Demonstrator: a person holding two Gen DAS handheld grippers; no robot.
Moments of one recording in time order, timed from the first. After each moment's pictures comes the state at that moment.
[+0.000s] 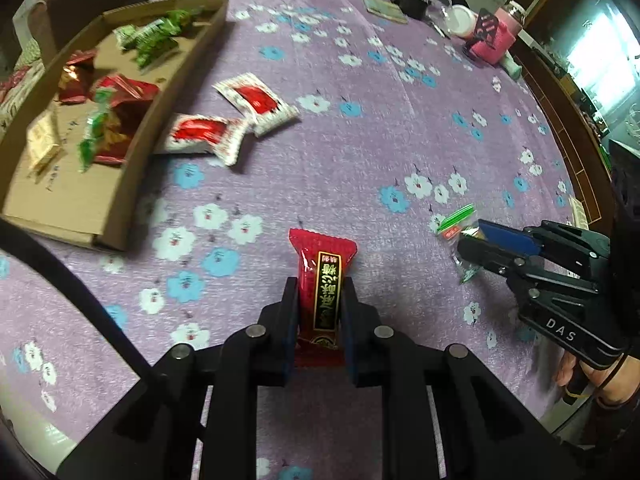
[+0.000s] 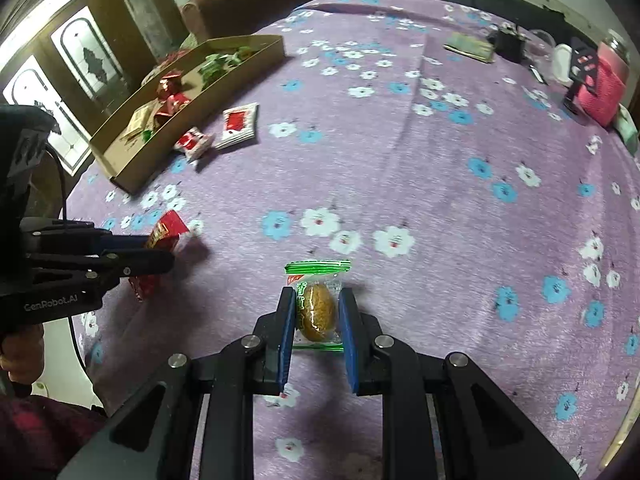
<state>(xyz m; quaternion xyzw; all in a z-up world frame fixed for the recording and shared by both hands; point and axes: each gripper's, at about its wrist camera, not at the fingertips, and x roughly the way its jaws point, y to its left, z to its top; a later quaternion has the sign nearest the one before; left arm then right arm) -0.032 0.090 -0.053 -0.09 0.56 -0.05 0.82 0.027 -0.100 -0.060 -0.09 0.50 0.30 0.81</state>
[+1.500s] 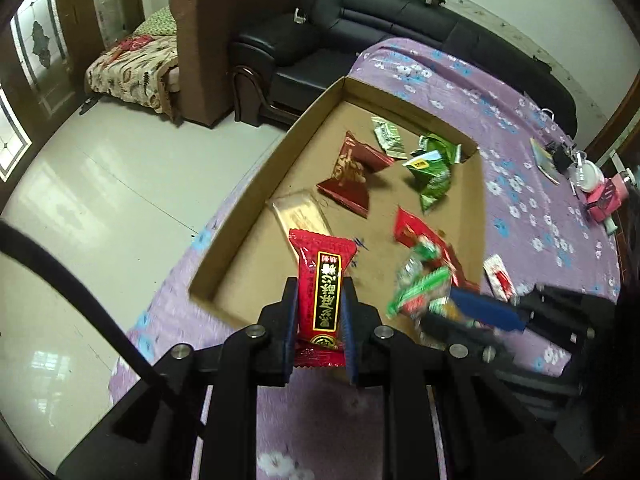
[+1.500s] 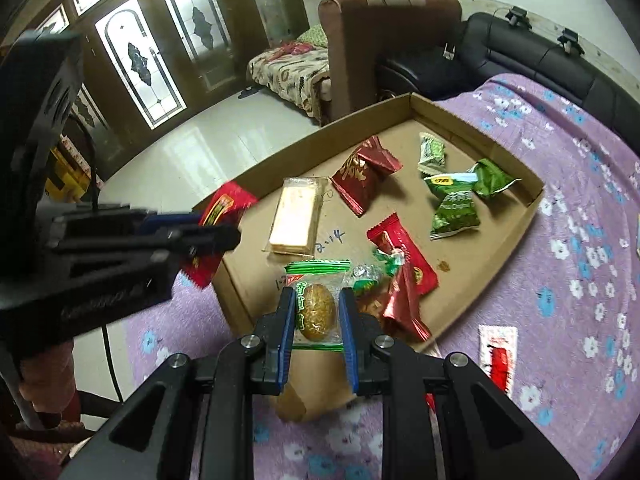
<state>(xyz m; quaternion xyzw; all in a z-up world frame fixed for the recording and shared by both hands) -0.001 0.311 -0.008 -0.16 0.49 0.15 0.84 0.062 0.166 -0.021 -0.16 0.44 0.46 0.76</state>
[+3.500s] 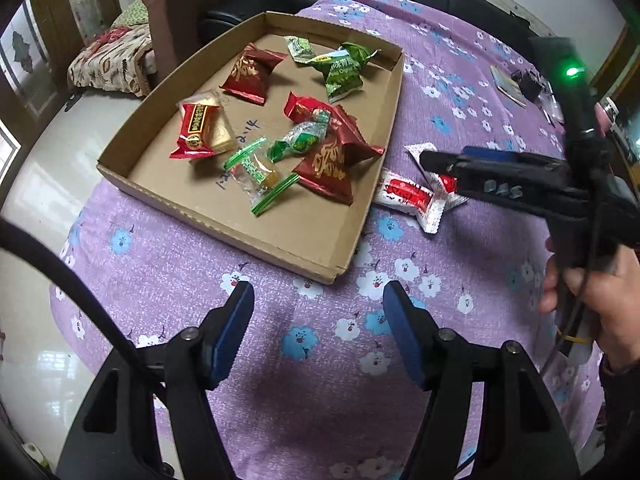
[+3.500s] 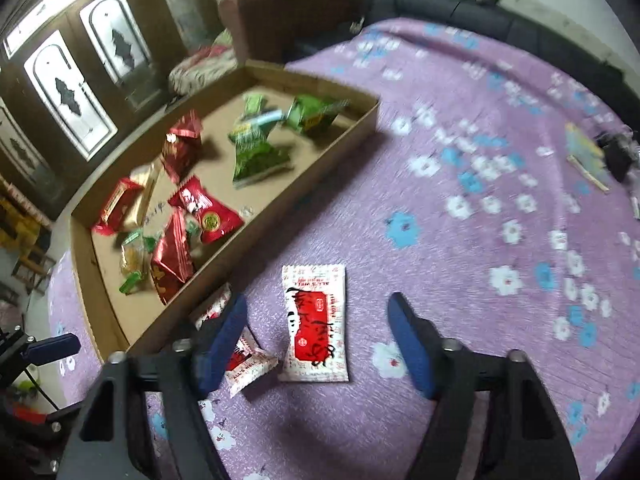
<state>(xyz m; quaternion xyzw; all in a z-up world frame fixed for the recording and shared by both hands) -0.037 0.195 -0.033 -0.14 0.53 0.12 0.83 0.135 0.070 -0.055 -0.15 0.48 0.35 0.79</state>
